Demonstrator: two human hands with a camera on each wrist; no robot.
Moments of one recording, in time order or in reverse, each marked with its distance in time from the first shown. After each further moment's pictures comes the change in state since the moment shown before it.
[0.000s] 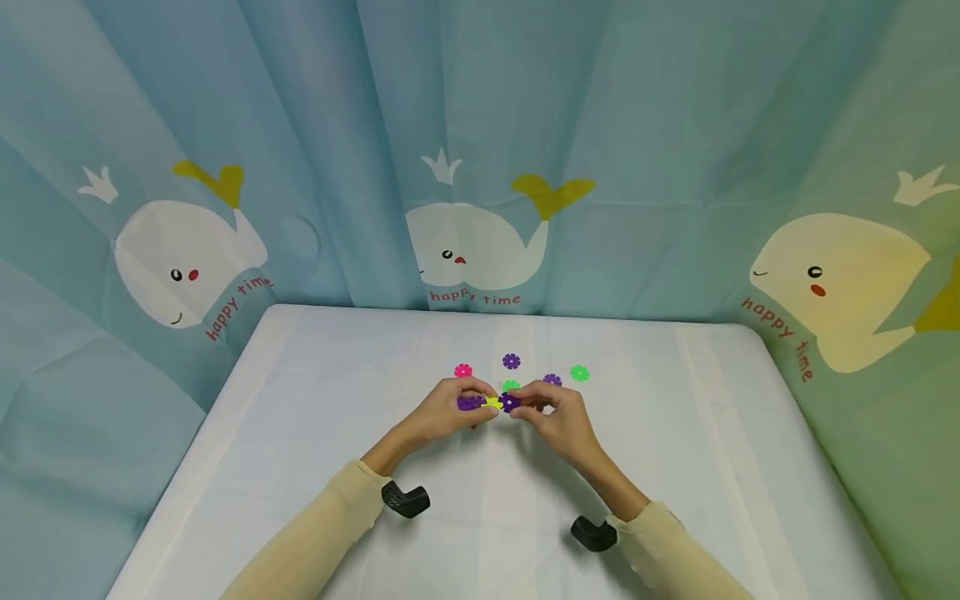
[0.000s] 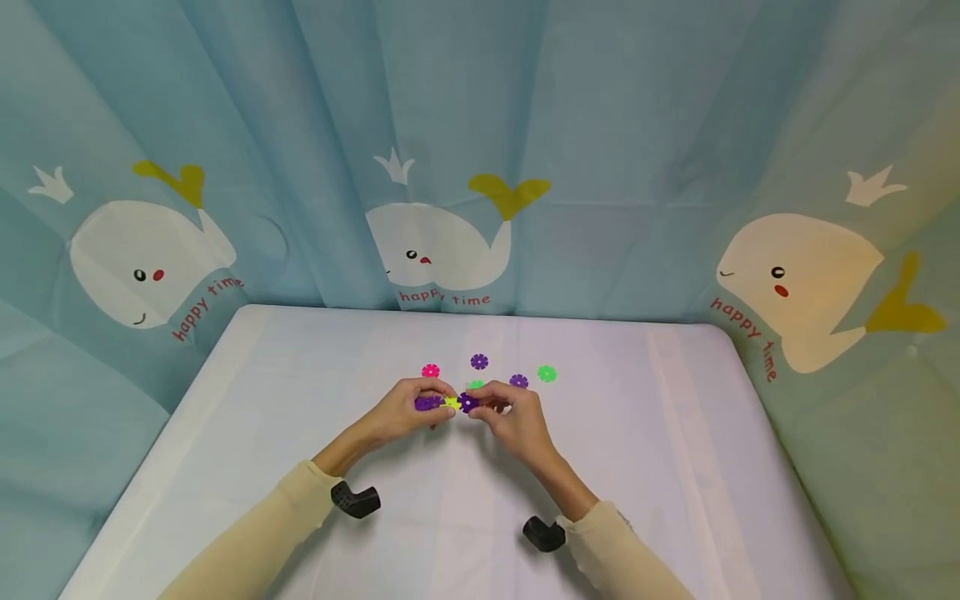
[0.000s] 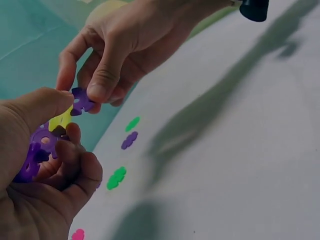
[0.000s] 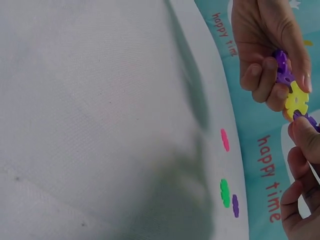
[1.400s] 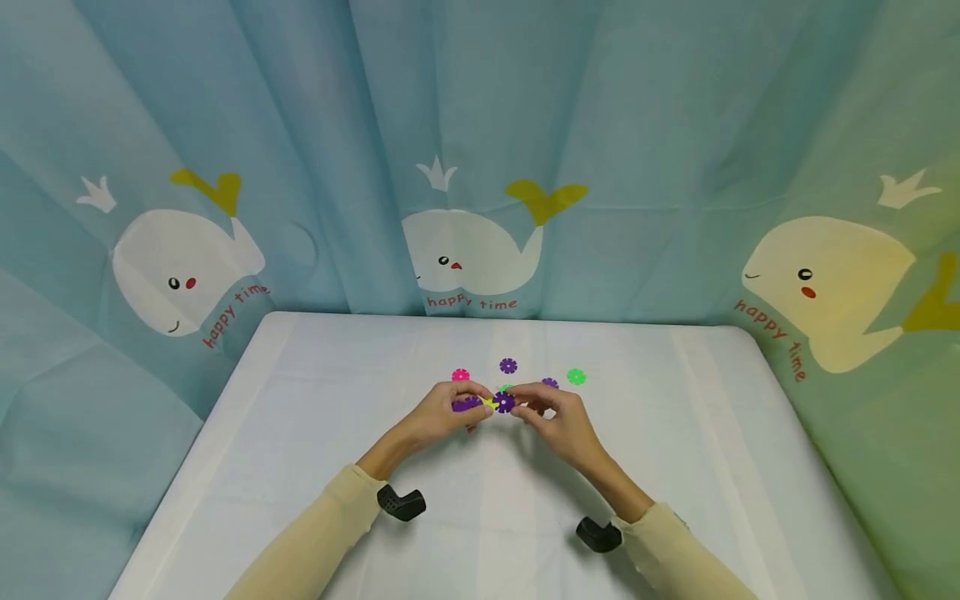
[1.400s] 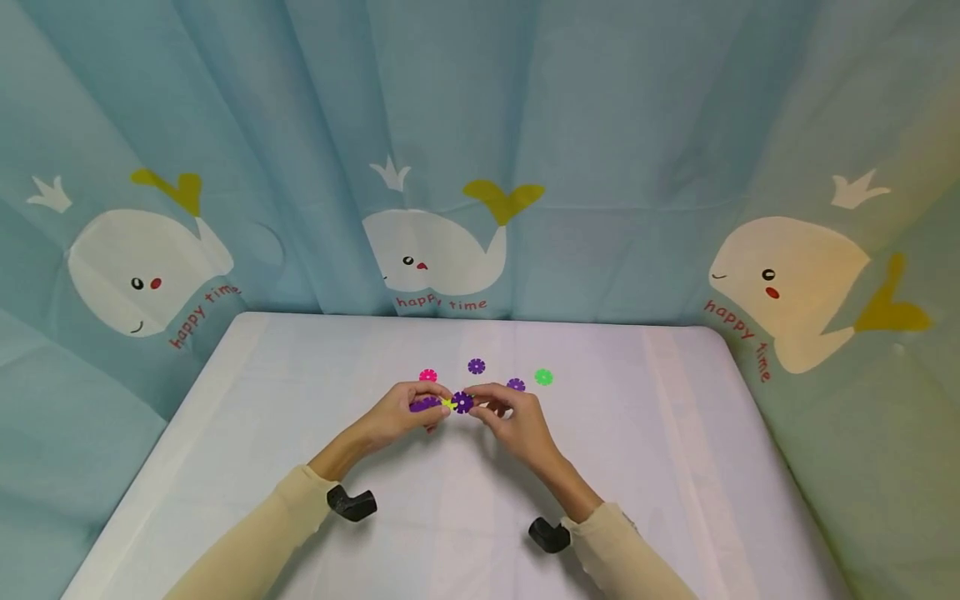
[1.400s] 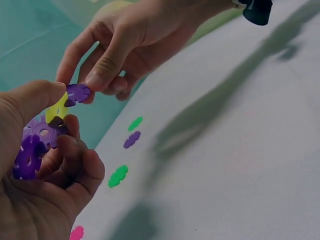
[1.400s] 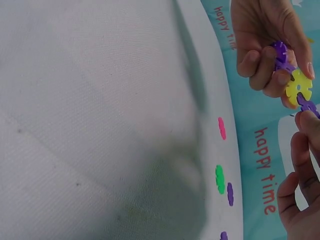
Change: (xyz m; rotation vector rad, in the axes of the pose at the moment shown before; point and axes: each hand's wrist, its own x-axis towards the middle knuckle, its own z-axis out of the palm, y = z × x) left_hand -0.001 0.000 -0.002 -0.099 -0.022 -0.037; right_hand -0.003 0.039 -0.005 -0.016 -0.067 -0.040
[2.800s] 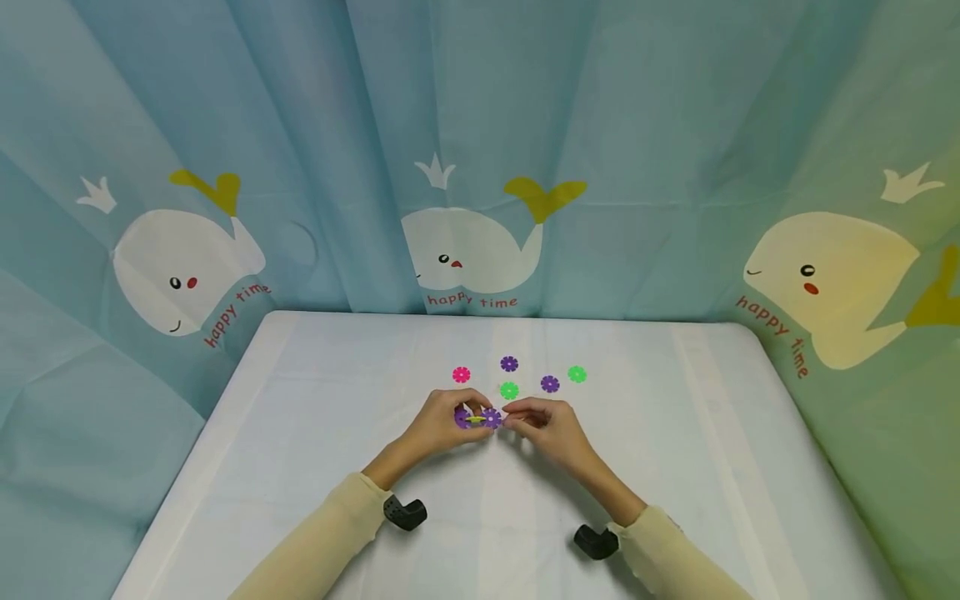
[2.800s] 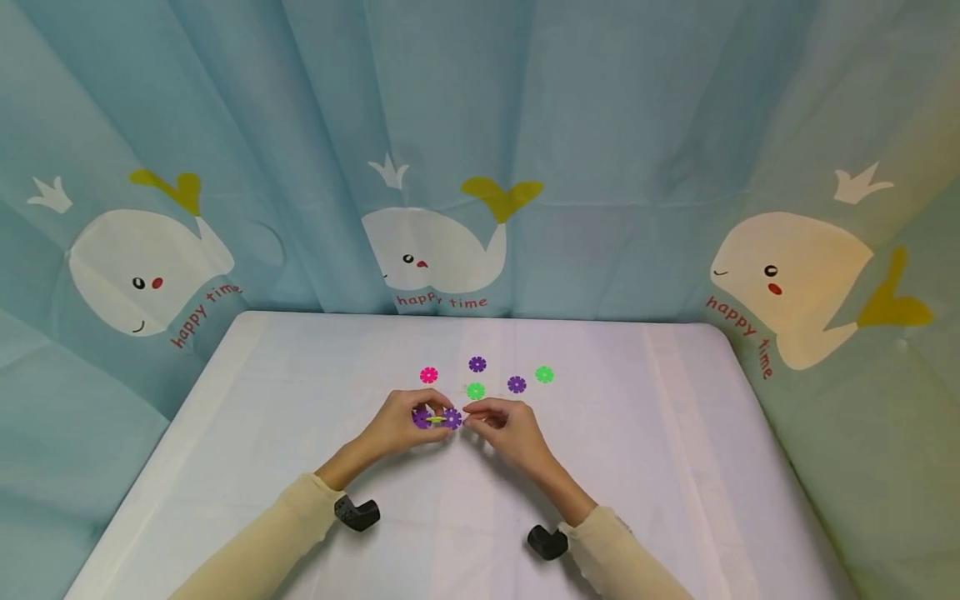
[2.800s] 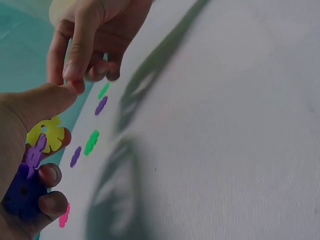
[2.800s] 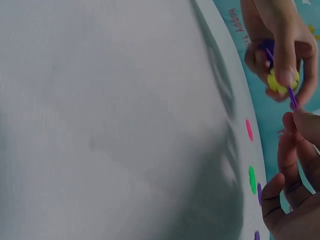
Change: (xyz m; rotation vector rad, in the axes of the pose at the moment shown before) left_hand -0.001 -0.027 0.006 0.543 0.154 0.382; right_hand -0.013 0.012 0.014 0.099 -0.086 0.258
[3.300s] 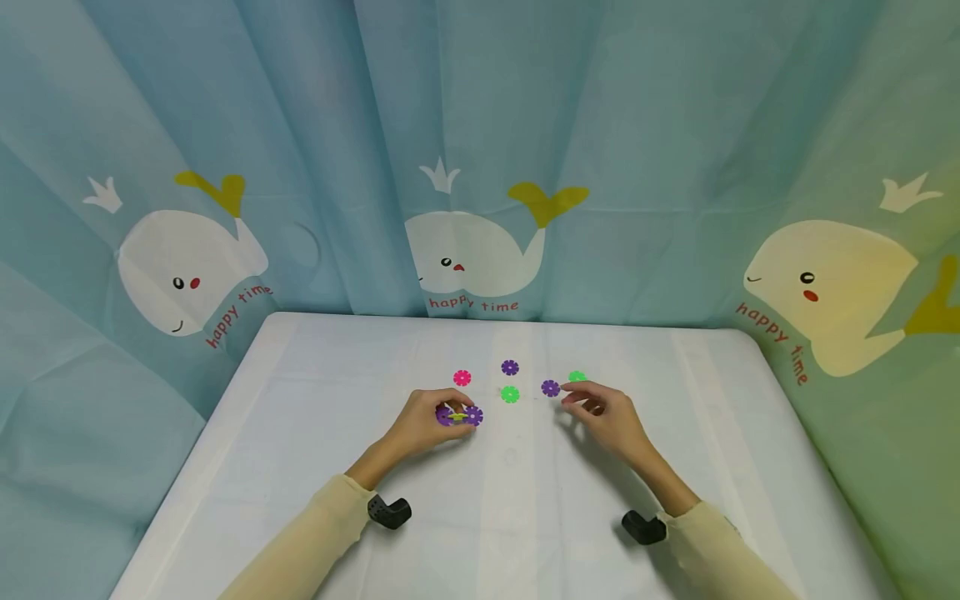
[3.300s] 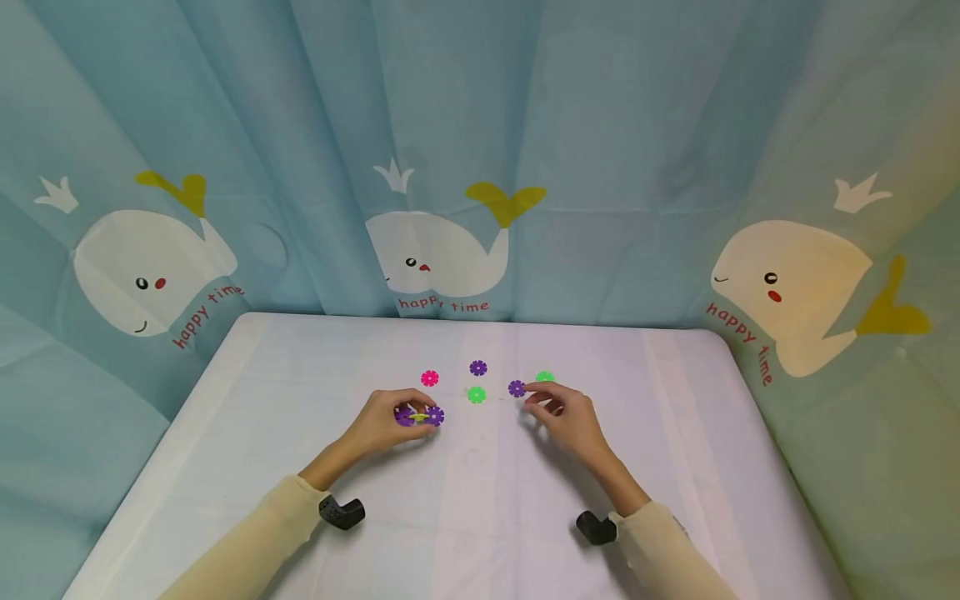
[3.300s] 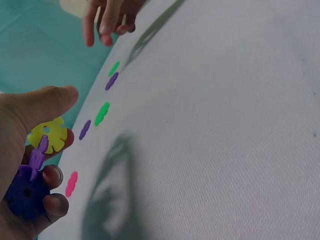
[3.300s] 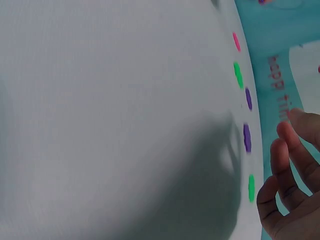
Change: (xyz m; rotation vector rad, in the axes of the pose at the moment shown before) left_hand -0.012 -0.014 -0.018 0.002 0.025 -0.093; right_hand -0.003 0.030 -0.070 -0.269 0.141 -0.071
